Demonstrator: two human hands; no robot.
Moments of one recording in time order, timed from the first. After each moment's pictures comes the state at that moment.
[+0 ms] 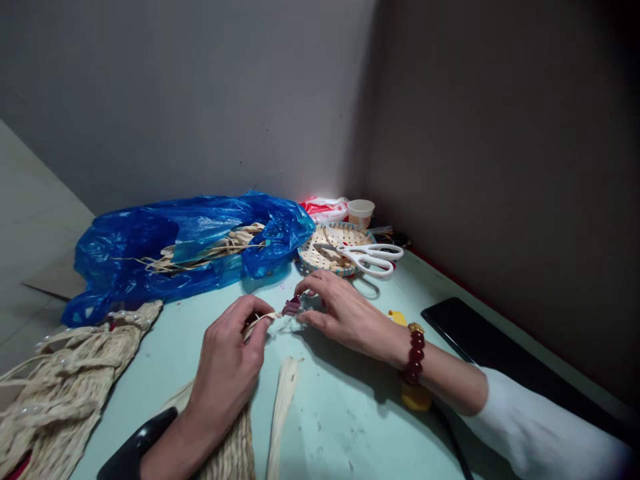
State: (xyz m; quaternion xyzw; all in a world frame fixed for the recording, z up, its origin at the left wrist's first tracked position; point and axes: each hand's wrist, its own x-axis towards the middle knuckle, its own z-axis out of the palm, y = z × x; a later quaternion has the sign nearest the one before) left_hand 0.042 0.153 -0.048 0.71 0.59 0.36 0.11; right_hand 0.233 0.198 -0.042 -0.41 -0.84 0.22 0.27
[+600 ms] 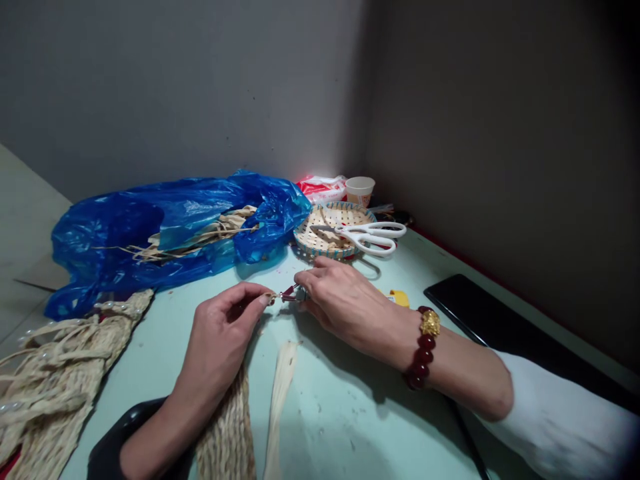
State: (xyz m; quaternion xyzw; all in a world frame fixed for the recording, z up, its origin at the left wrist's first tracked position) left_hand 0.043 0.158 -0.043 0.61 0.60 0.43 0.29; right_hand 0.228 0.188 -0.038 -0.40 -0.91 0.01 0.14
